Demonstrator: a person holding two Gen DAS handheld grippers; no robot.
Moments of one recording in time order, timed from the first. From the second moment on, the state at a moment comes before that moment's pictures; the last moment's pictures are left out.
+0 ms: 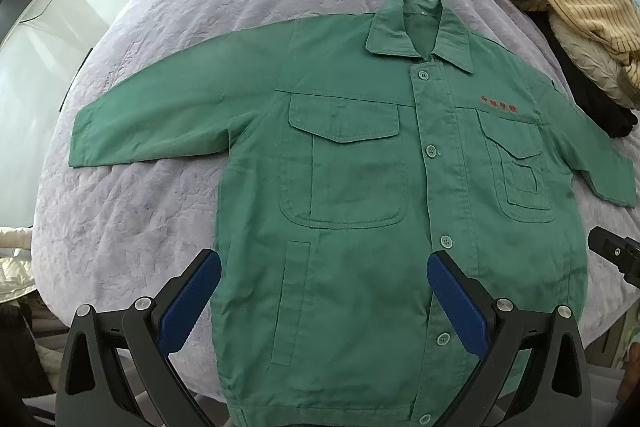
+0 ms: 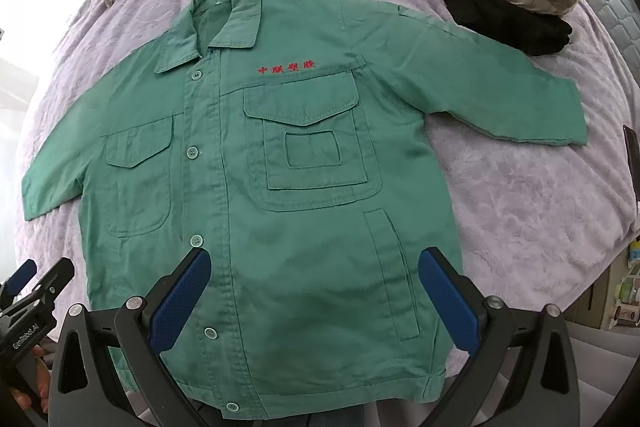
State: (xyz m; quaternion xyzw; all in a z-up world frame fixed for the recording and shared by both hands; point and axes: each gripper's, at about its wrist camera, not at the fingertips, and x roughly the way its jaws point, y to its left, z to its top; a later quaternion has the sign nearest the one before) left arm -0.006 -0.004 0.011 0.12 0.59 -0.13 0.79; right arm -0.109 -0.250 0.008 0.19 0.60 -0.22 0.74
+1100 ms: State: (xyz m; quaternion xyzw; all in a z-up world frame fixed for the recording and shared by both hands) left arm -0.005 0.001 0.004 0.12 0.60 -0.11 0.78; right arm -0.104 -0.244 0.001 0.18 0.61 -0.21 0.74
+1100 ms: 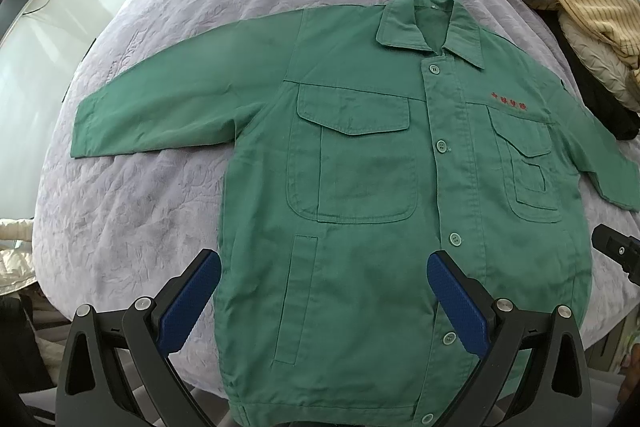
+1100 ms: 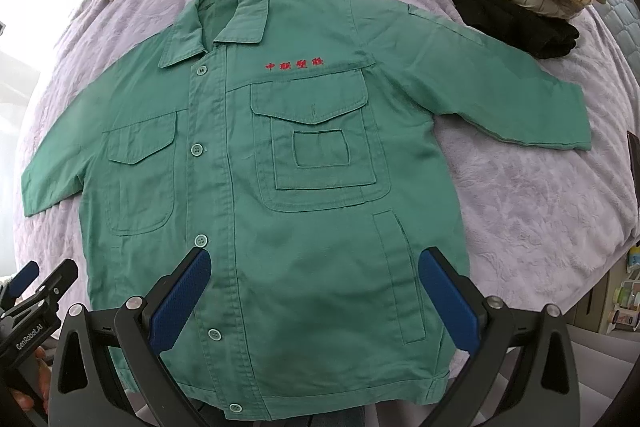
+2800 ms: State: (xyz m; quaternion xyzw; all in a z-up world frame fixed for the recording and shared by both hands) left arm -0.005 0.001 0.001 0.12 0.61 -0.11 0.78; right arm -0.101 -0.239 -0.004 0.18 0.61 -0.21 0.74
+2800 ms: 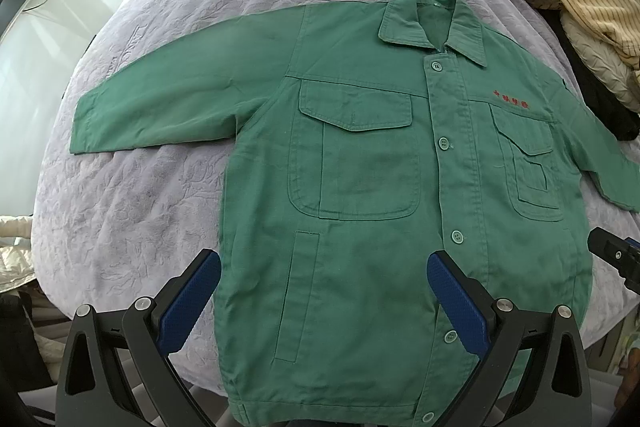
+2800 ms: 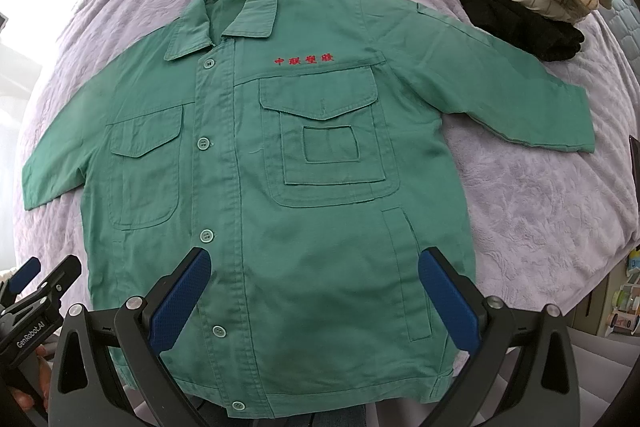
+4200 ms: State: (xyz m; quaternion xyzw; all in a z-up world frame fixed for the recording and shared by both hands) left arm 0.168 0.265 -0.085 -0.14 0.55 -0.03 0.83; right arm 0.000 -0.031 -0.080 0.20 0.63 0.03 0.75
